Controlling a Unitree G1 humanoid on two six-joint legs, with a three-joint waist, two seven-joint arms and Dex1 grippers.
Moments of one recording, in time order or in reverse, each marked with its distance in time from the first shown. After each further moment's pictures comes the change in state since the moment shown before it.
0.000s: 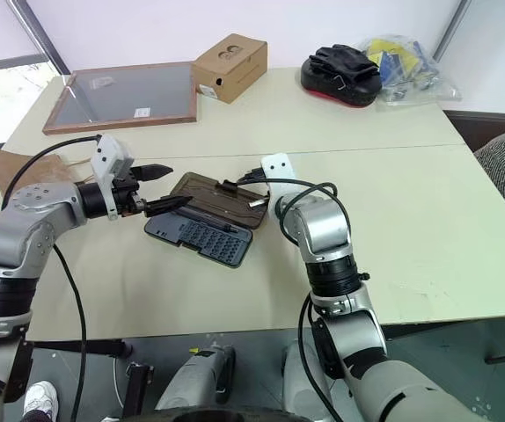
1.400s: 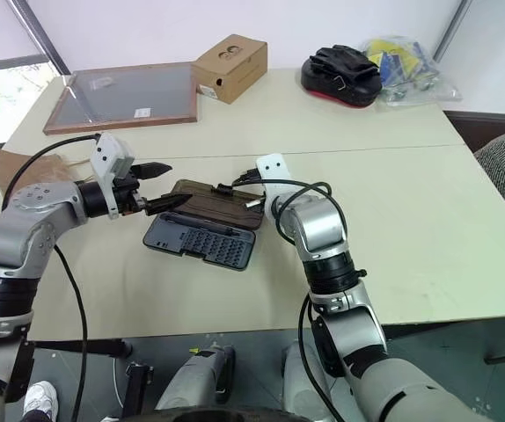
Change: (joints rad) left arm 0.000 -0.007 0.000 0.000 0.012 -0.015 0.021; right arm -0.013 -0.011 0.026 0.046 0.007 -0.029 0.001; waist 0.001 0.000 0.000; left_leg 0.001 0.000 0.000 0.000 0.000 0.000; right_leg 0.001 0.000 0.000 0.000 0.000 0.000
